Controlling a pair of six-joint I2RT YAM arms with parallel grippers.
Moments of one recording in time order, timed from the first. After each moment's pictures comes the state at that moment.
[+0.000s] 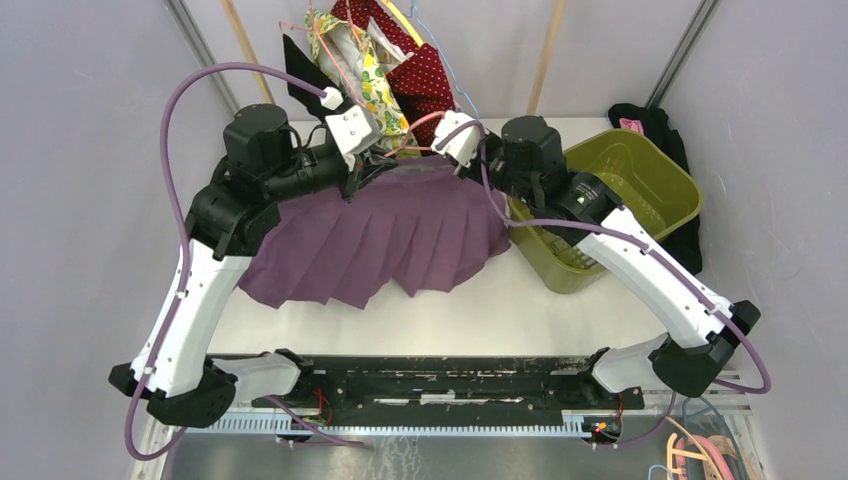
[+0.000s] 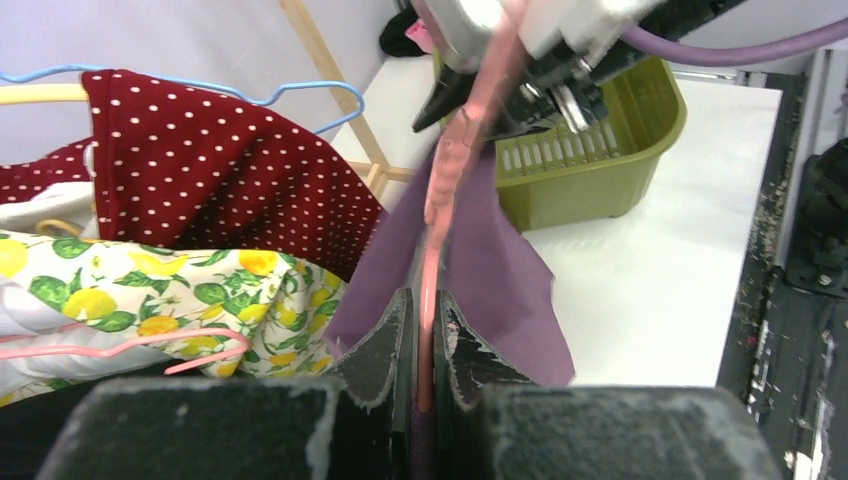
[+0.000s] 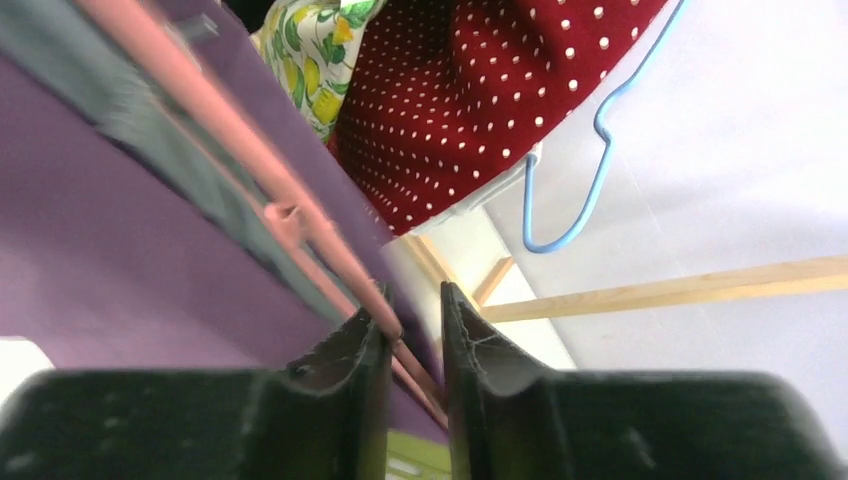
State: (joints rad) left arm -0.51 1.21 1.75 -0.72 0.53 0.39; right arm 0.75 1.39 1.62 -0.53 0.13 -0.60
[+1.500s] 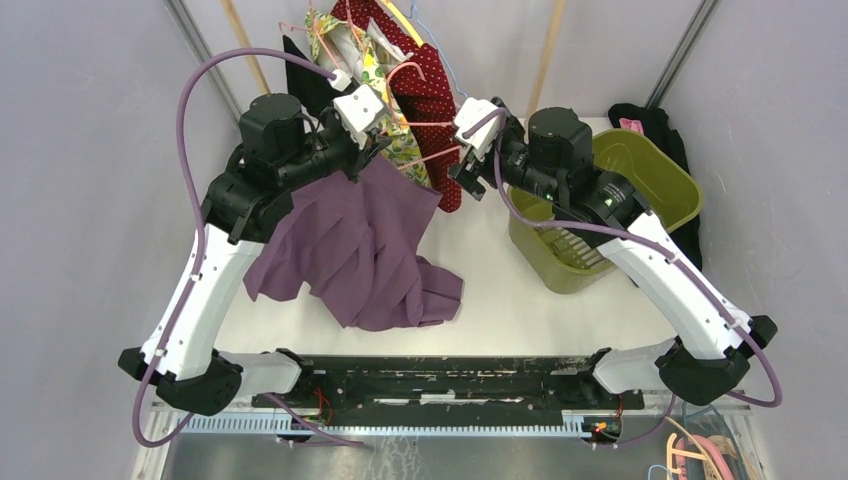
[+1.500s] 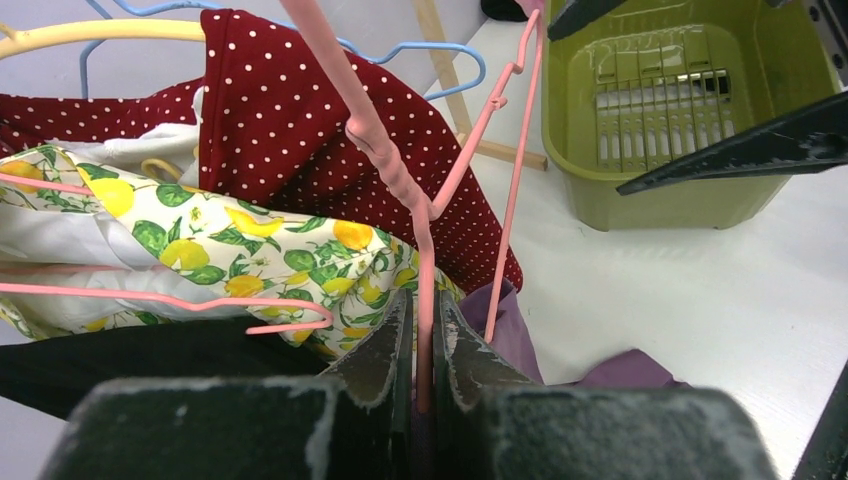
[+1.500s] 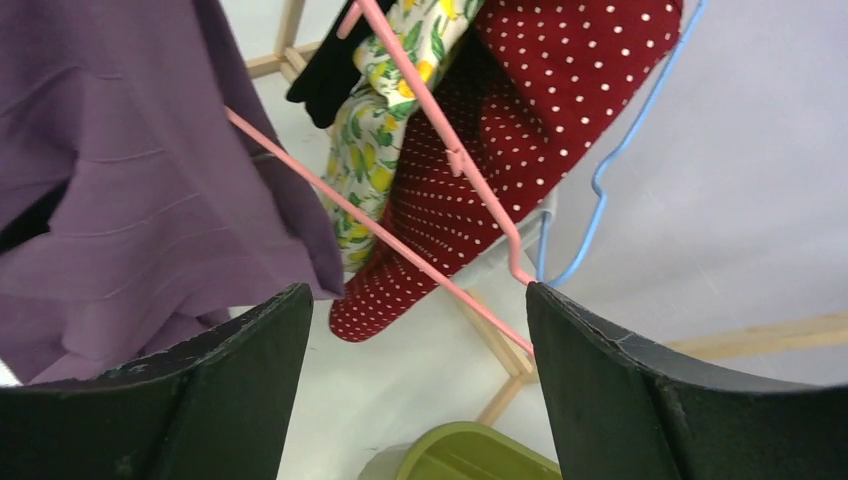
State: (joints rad) left arm -0.52 1.27 1.76 -0.68 0.32 0.39; right arm 0.73 1.34 1.68 -0.54 -0.05 -0.50
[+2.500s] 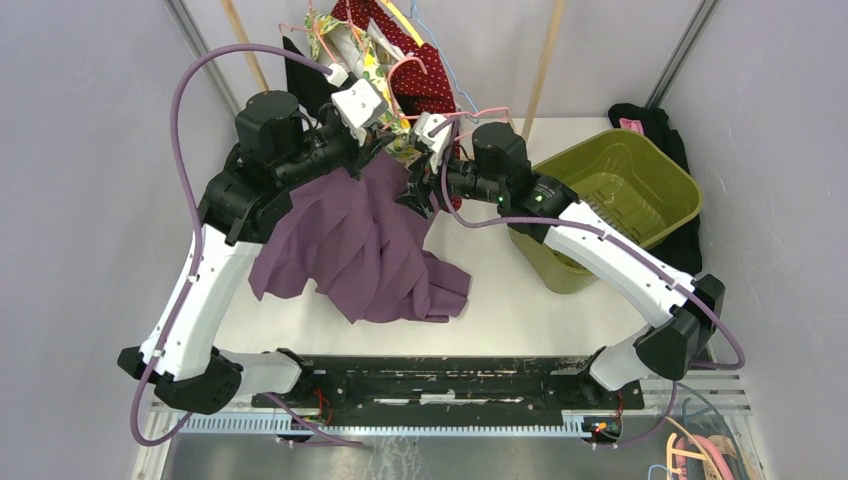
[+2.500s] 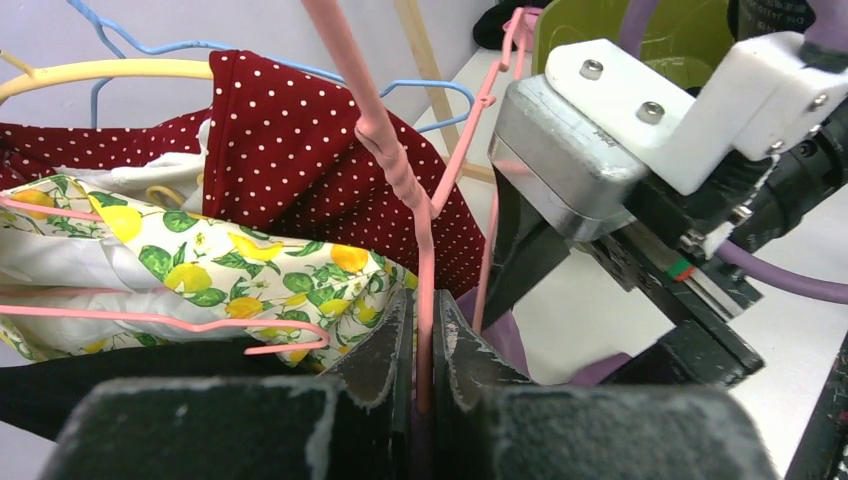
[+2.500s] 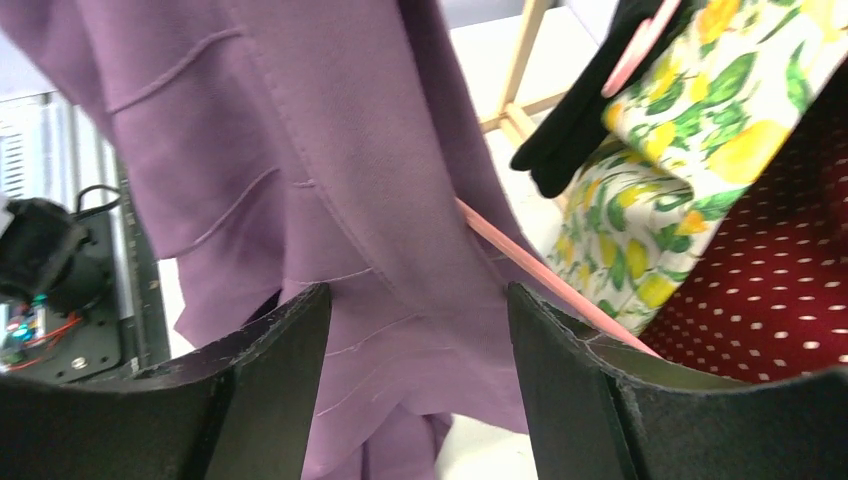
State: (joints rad) left arm -0.54 1.28 1.79 -0.66 0.32 0.36; right arm 0.78 1.49 1.53 -0.27 -0.39 -0.16
